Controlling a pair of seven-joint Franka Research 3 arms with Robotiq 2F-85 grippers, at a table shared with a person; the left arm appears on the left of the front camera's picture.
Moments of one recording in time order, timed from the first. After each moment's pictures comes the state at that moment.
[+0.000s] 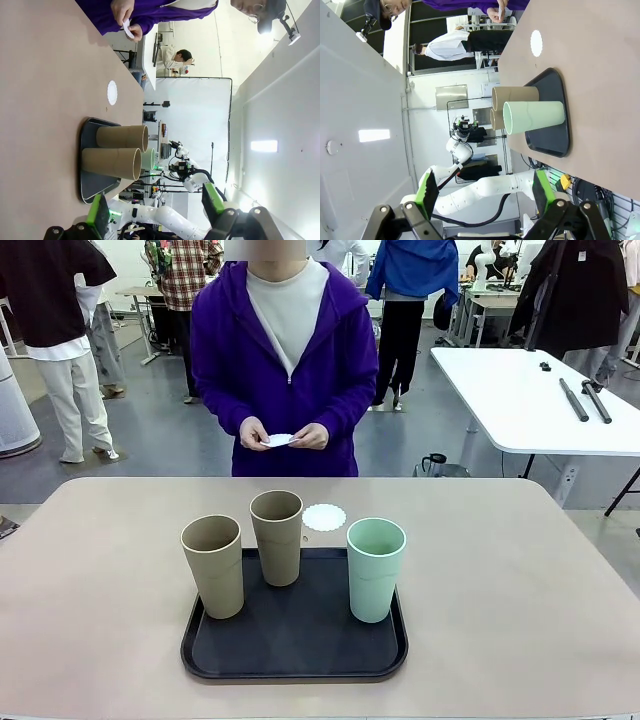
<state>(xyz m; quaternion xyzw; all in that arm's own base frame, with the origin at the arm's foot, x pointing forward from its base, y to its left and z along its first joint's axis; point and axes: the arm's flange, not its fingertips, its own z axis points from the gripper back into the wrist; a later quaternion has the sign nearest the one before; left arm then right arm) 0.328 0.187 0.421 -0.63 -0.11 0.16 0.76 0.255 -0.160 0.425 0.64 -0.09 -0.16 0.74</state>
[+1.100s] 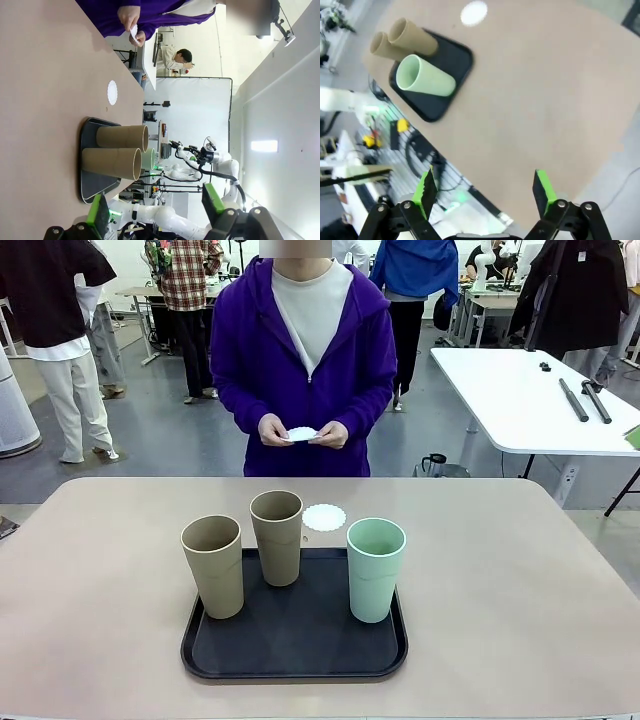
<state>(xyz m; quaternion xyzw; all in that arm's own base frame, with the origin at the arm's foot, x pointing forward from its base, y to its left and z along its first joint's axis) 0.328 0.187 0.421 -0.62 -0.11 0.16 0.76 0.366 -0.095 0.573 0.24 -0.13 0.28 0.92</state>
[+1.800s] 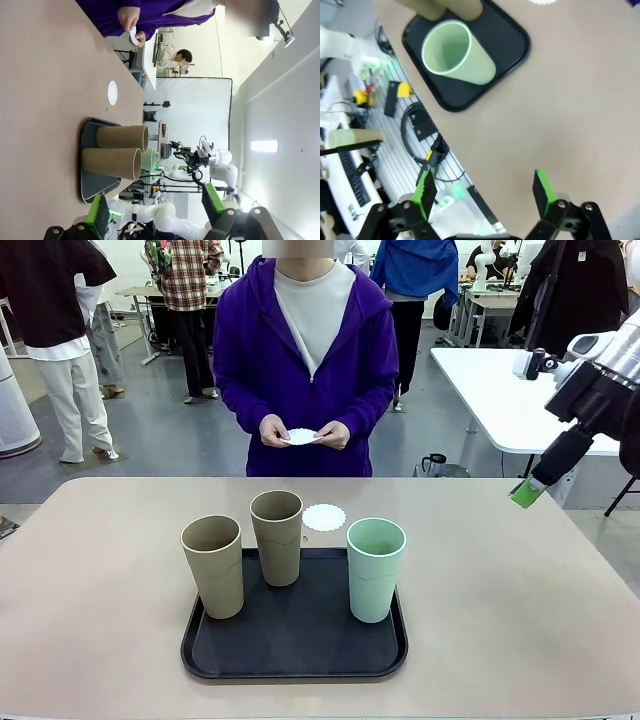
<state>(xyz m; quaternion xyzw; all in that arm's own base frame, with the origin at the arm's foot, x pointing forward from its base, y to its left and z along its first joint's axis) 0.328 0.188 0.421 -0.62 -0.11 0.16 0.76 0.358 0.044 0.526 0.22 -0.07 0.42 0.88</state>
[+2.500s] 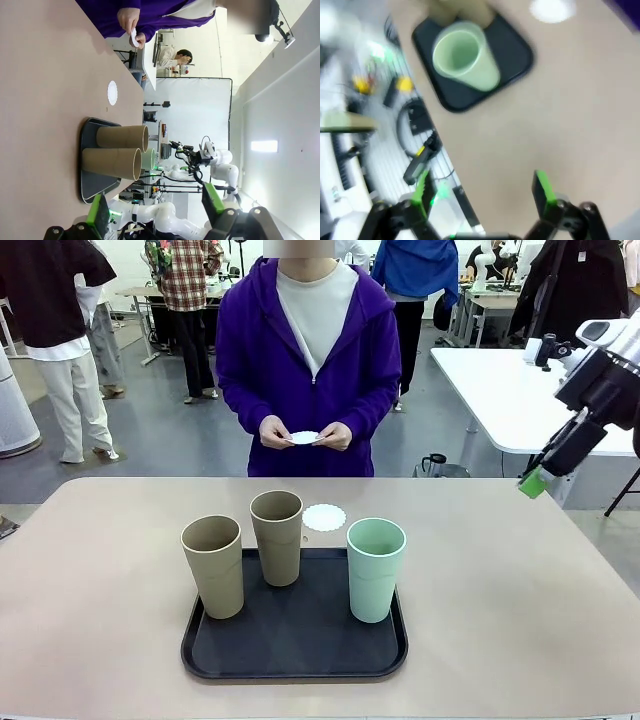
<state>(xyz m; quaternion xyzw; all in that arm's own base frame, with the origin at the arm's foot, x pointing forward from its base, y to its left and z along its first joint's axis) 0.328 0.188 0.421 -0.62 -0.11 0.16 0.76 0.360 0.038 0.530 0.23 -0.10 0.50 0.83</state>
